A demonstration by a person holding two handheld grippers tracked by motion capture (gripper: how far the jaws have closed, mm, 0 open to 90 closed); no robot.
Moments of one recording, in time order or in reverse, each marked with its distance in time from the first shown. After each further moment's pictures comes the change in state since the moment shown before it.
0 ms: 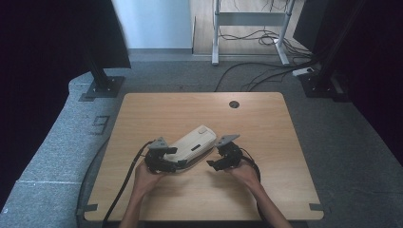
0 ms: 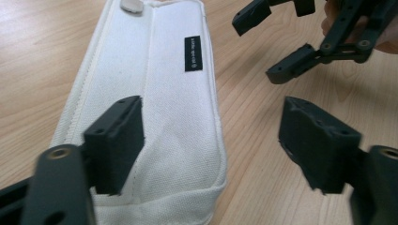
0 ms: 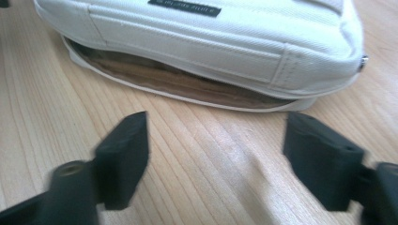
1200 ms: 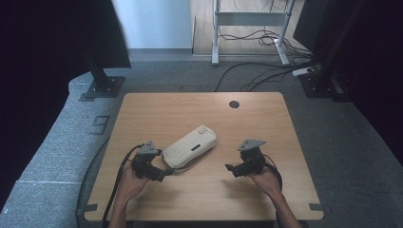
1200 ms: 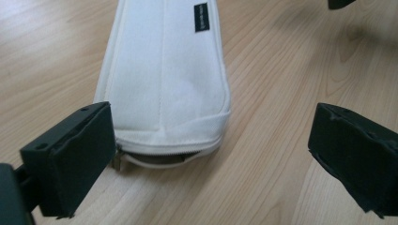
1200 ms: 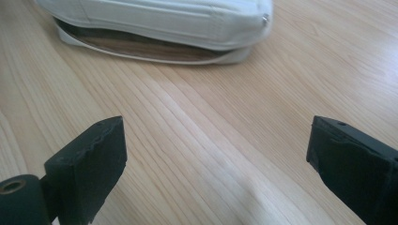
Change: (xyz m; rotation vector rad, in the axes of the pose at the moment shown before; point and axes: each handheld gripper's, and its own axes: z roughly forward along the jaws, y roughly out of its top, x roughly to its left) left arm -0.001 -0.015 -0.039 0.073 0.053 0.049; right arm -0.011 -0.041 -0.061 -0.061 -0.098 0.056
